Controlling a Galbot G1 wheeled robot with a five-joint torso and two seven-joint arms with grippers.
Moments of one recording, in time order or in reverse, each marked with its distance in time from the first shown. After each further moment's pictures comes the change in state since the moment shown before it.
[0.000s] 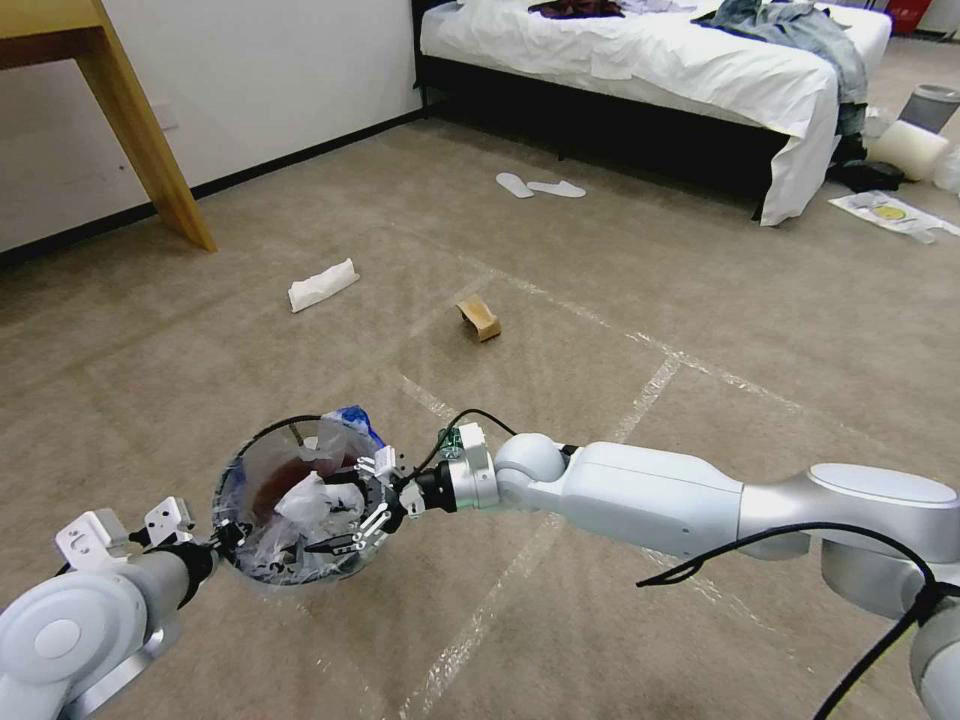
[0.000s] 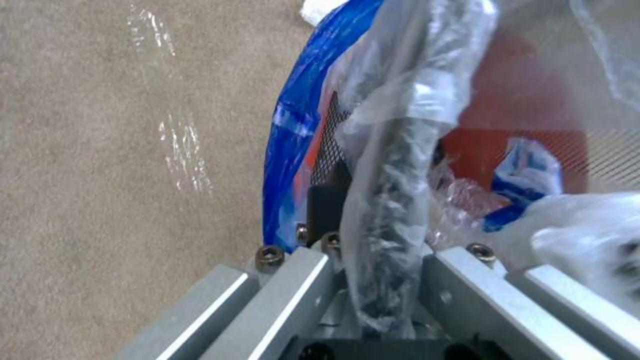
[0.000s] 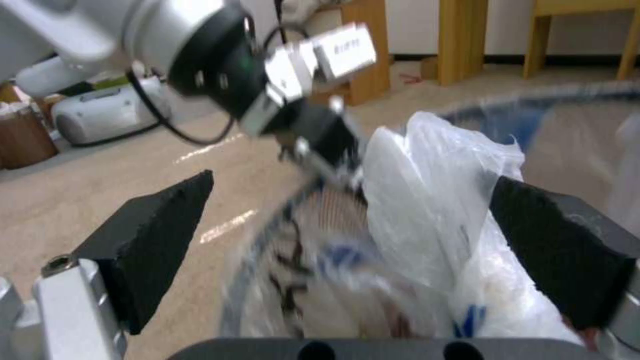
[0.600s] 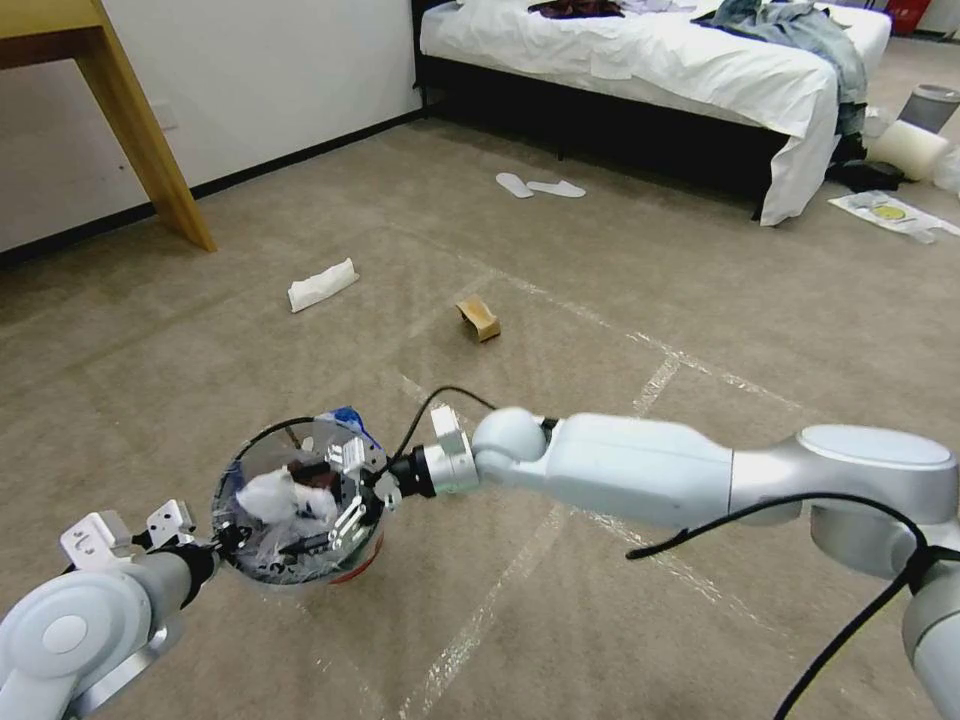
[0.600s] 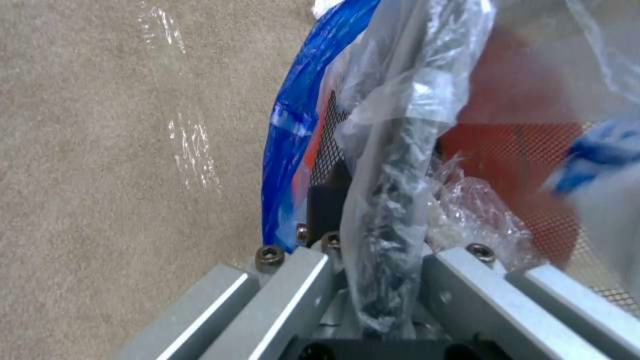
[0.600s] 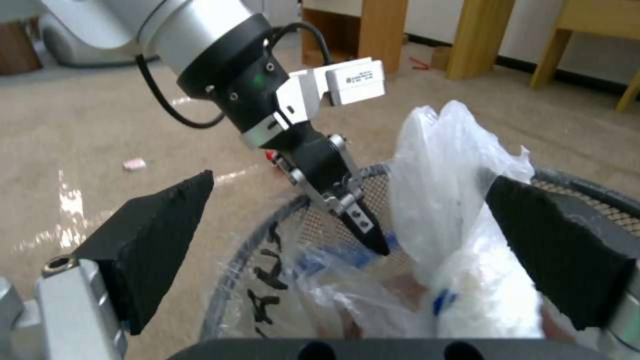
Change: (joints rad) left arm -0.006 0.001 0.005 0.015 0.003 0.000 -0.005; right arm 0.127 0.015 -0.029 0.034 -0.119 -0.016 0.024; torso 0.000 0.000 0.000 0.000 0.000
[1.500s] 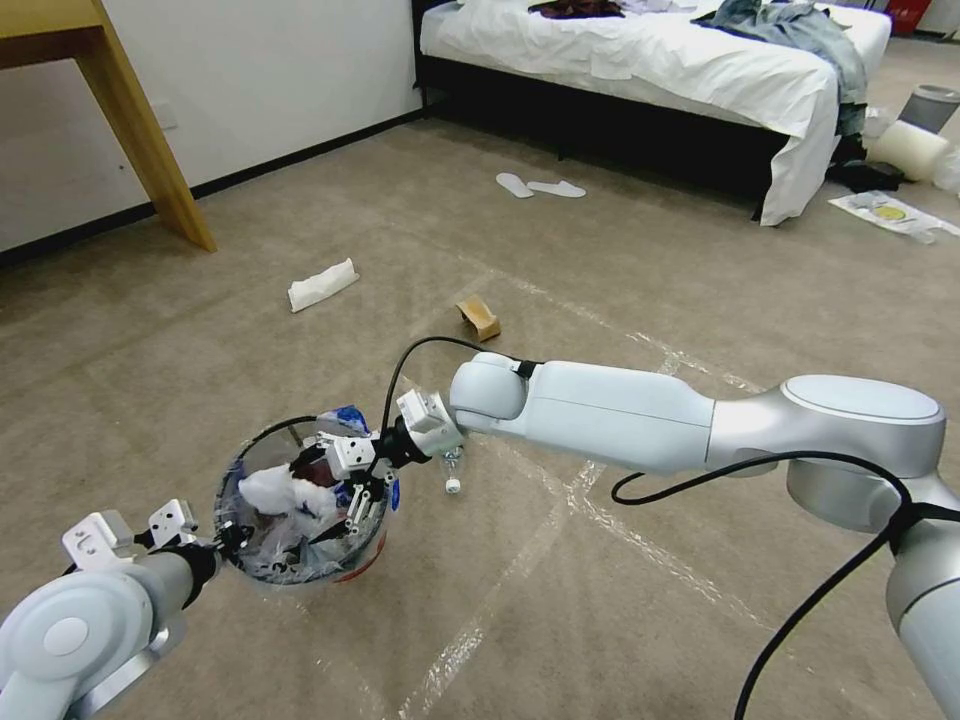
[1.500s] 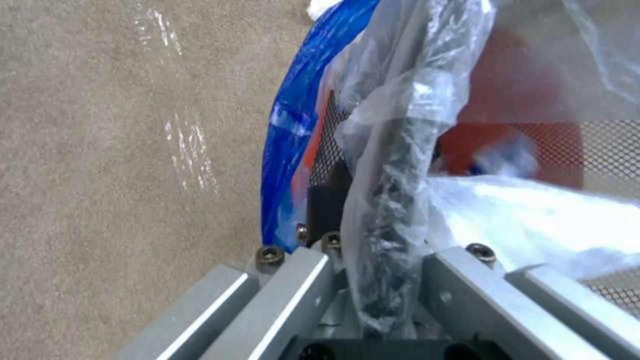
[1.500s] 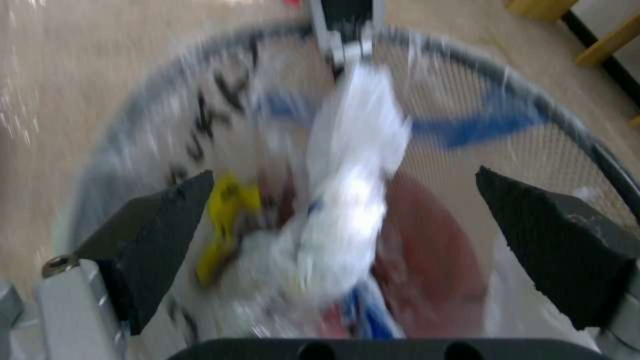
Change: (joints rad) left arm 0.004 -0.001 0.000 -0.009 0.004 0.001 0.004; right arm 0.082 0.065 0.028 -0.062 -0.496 -0.032 -0.074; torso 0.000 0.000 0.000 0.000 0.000
